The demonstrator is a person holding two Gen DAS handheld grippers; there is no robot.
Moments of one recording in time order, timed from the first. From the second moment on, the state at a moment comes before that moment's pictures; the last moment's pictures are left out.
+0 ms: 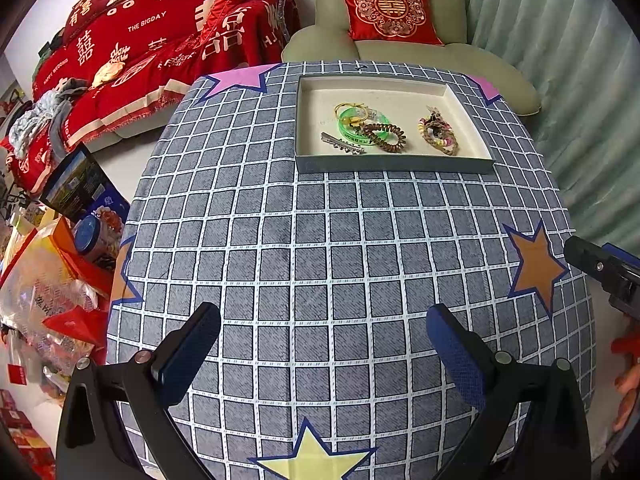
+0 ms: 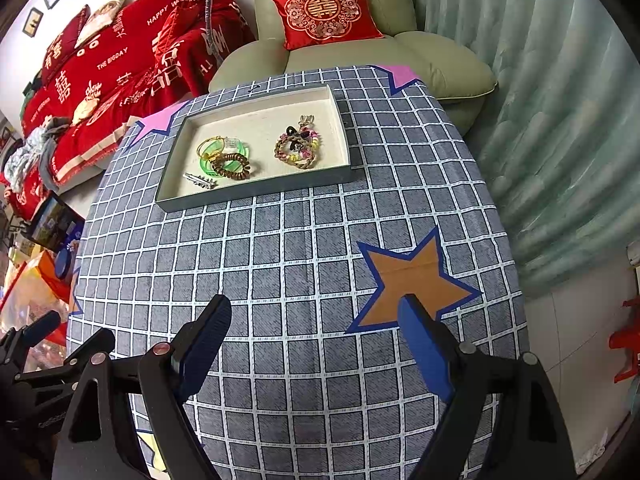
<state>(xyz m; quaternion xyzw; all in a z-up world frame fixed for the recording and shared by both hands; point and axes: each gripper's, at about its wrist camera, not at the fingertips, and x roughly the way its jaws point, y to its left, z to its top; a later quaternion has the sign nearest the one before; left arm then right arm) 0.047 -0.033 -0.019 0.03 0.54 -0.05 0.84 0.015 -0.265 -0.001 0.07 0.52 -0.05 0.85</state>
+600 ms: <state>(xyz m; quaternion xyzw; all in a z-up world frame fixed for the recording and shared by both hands) 0.049 -0.034 -0.019 0.03 0.54 -0.06 0.84 0.014 -0.265 -0.001 0.07 0.52 -0.05 0.85</state>
